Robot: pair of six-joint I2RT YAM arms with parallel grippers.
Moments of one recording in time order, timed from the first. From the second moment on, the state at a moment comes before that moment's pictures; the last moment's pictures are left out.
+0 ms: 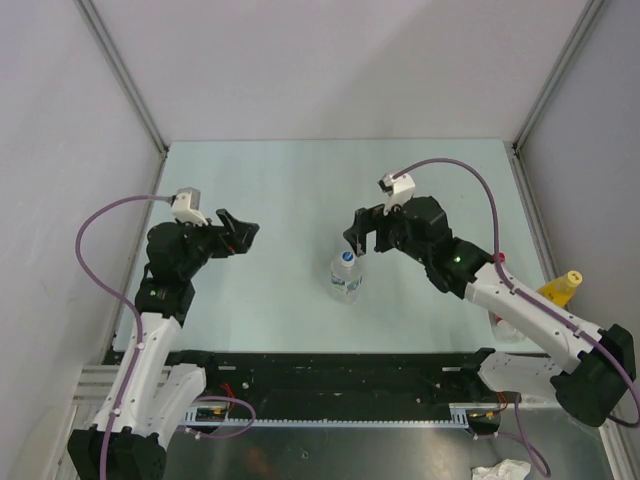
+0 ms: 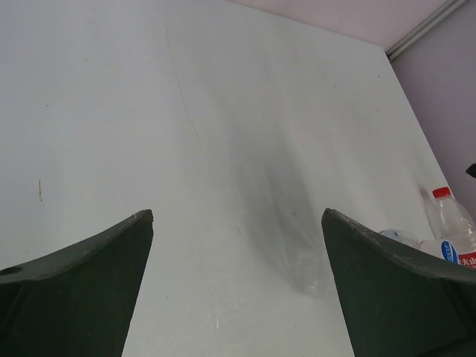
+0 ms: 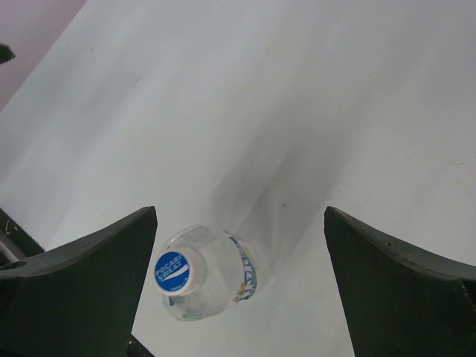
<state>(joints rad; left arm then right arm) -0.06 0.76 0.65 -0.15 0.34 -0.41 0.71 1.15 0.98 -0.17 0.05 0.28</state>
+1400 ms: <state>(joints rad) -0.06 0.72 0.63 -0.16 0.42 -0.36 0.97 1.22 0.99 -0.29 0.19 0.20</state>
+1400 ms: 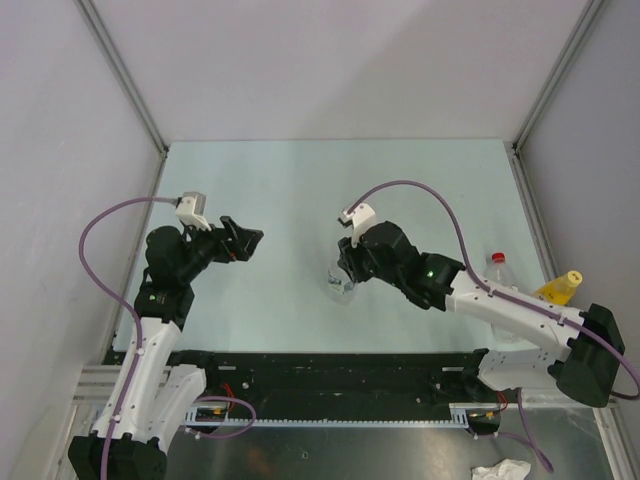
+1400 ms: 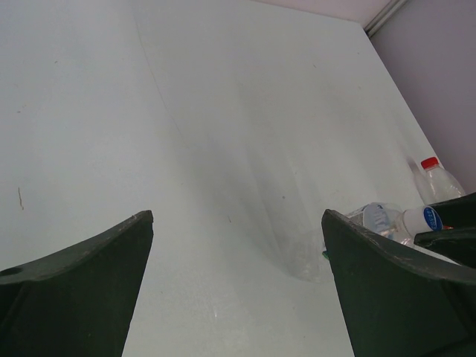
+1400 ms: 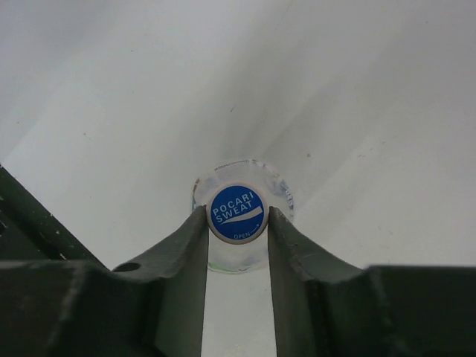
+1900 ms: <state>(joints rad) -0.06 0.73 0.65 -0.16 0.49 -0.33 0.77 1.19 0.99 -0.23 -0.05 0.26</state>
